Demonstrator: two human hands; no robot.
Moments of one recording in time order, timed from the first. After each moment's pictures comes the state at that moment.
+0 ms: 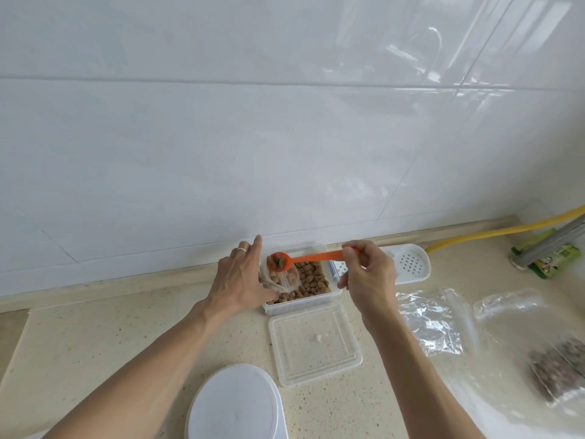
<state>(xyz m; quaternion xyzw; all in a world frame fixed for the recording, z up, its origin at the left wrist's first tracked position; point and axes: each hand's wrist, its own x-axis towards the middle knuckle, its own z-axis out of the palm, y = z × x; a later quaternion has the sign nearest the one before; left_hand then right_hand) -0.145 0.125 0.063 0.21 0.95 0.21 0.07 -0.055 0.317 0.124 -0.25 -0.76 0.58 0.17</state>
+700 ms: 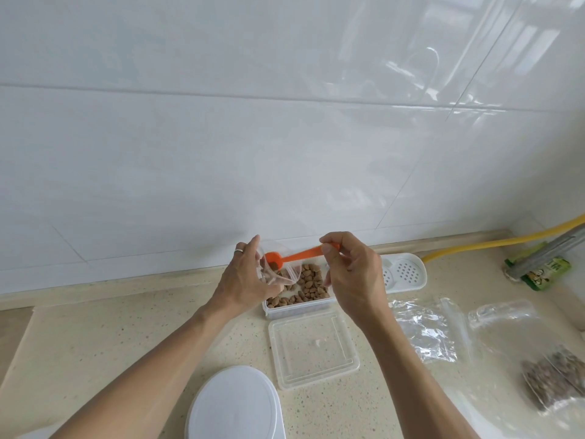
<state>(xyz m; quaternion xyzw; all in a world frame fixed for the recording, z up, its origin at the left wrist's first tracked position) -0.139 0.122 0.069 0.15 0.90 0.40 0.08 -0.051 0.291 0.160 -0.07 -0.85 0.49 0.20</state>
